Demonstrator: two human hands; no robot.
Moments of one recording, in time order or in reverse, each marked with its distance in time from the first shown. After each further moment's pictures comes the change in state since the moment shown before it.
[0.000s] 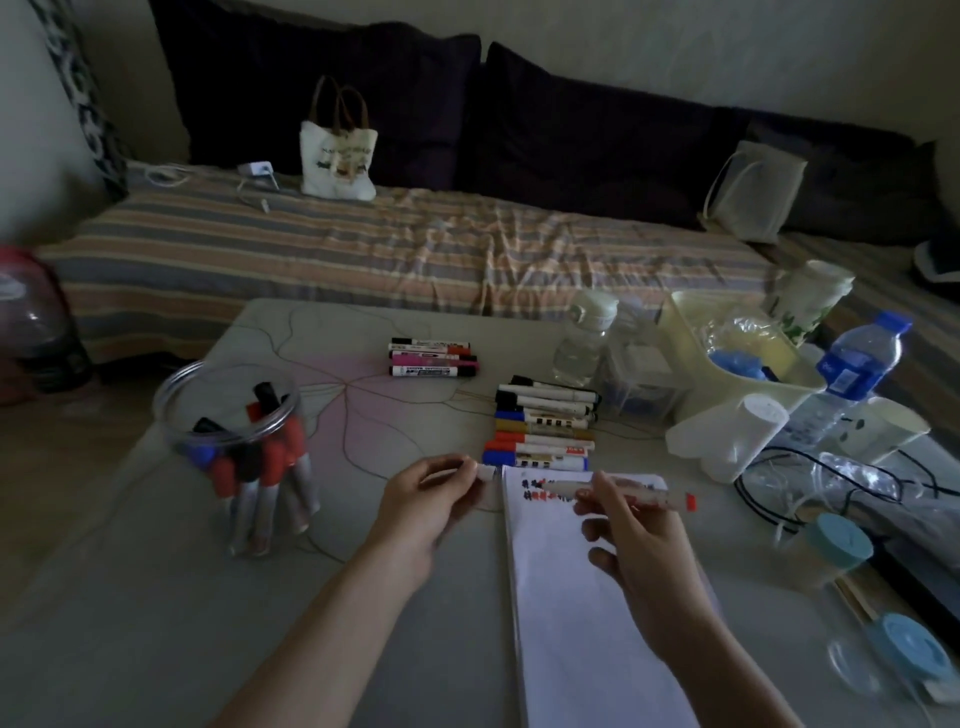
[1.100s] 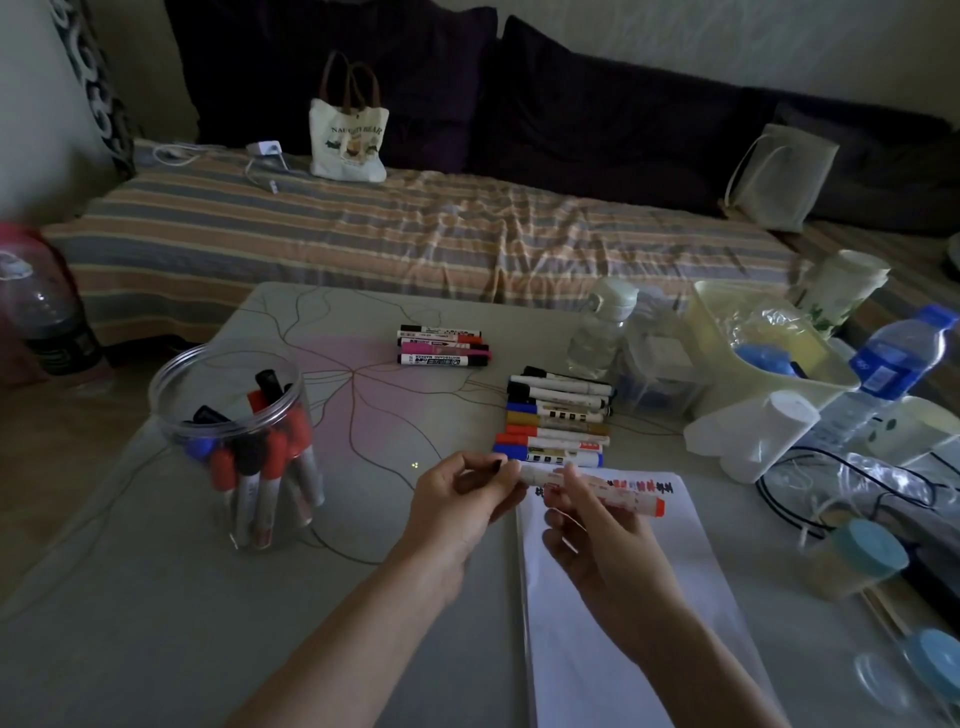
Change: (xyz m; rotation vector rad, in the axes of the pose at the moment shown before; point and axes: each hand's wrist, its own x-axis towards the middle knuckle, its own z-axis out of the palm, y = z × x) left_hand -0.012 -0.006 0.017 0.069 -0.030 0.076; right_hand 0.009 0.010 0.026 0.314 -0.147 0.207
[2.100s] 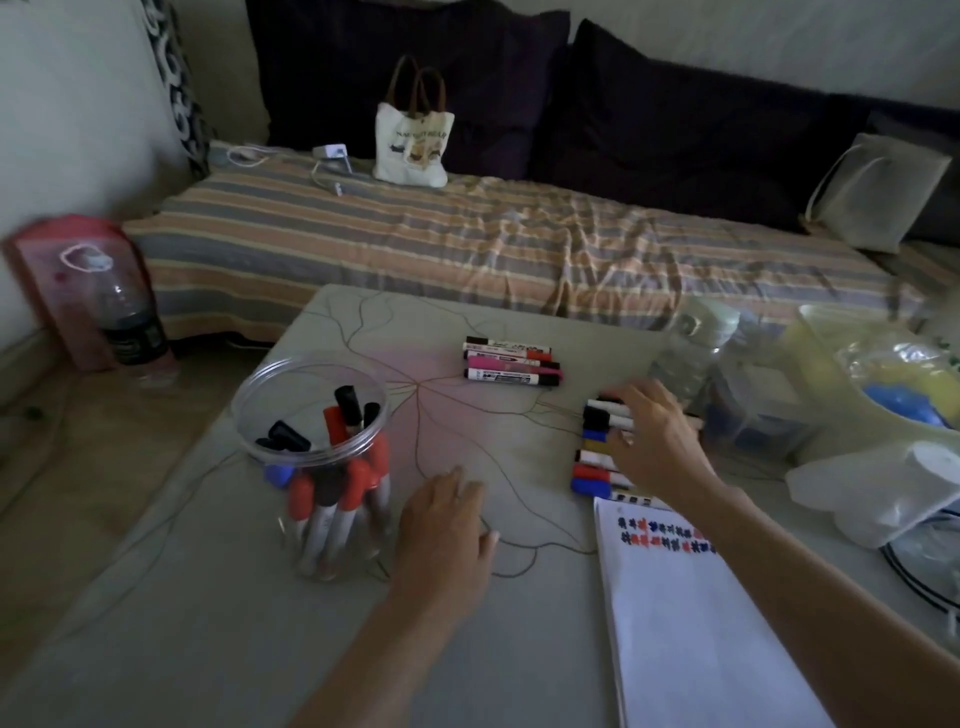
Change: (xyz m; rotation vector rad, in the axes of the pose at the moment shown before) left_hand 0.066 -0.026 -0.098 1.534 0.131 0.619; right_hand 0.166 -0.029 0.023 -1.573 0.017 -0.740
